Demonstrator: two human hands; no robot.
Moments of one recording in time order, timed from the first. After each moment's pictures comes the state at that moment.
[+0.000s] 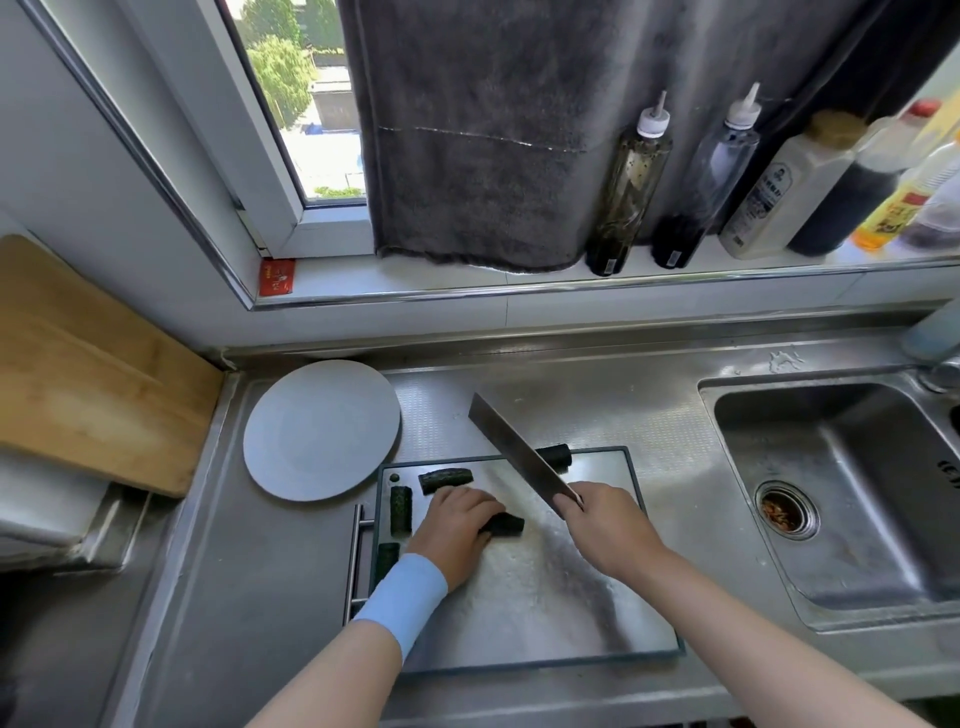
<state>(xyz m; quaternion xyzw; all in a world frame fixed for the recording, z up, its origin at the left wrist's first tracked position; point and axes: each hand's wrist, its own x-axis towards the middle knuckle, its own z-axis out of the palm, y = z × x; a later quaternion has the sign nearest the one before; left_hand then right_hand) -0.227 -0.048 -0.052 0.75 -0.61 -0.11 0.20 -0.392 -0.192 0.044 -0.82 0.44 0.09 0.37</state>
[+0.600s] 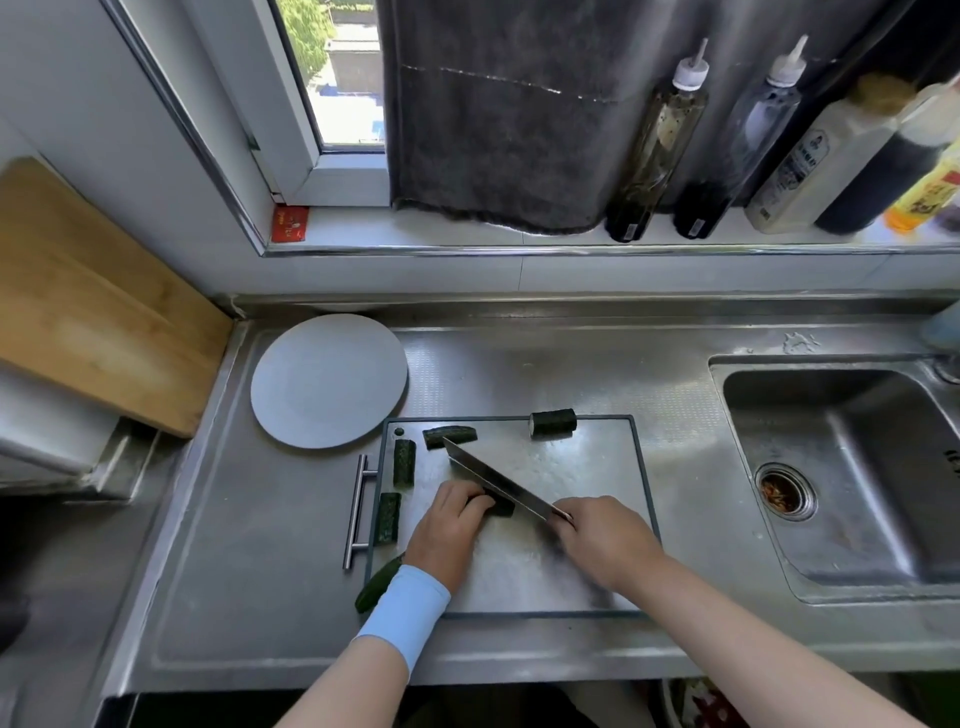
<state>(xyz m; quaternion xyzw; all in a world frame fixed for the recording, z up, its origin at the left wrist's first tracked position) -0.270 -0.006 -0.078 0.78 -0.54 -0.05 0.30 -0.420 -0.161 0.025 -0.87 0.36 0.19 0.29</state>
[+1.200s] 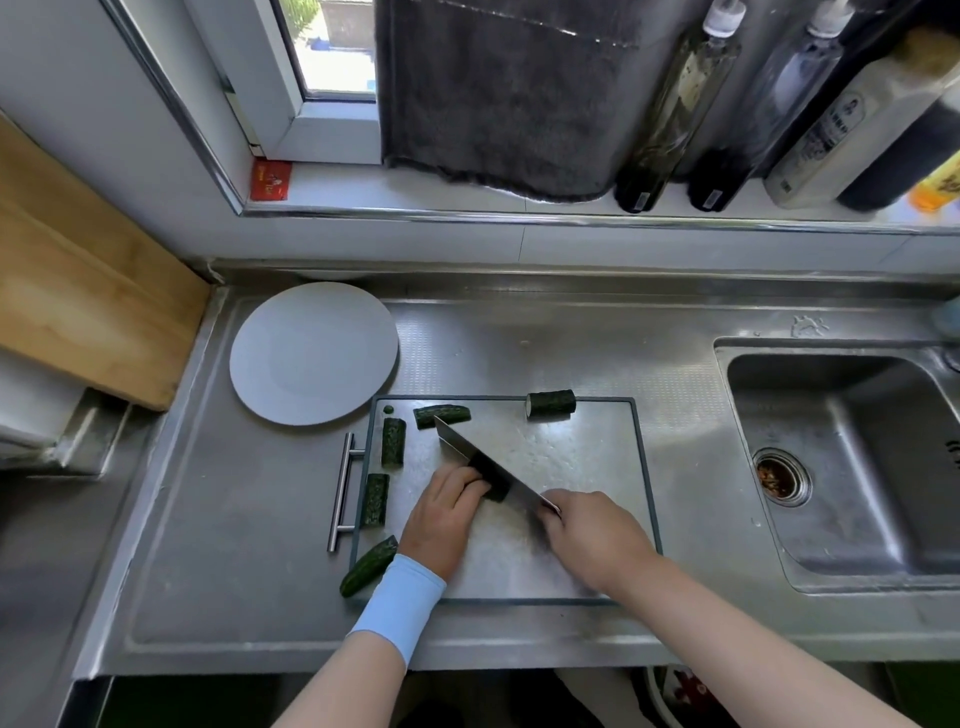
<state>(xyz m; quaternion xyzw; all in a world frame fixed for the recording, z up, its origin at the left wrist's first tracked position) -0.276 -0.010 -0.097 0.78 -0.54 0.02 0.31 -0.418 -0.152 0.013 -0.86 0.35 0.20 0.31</state>
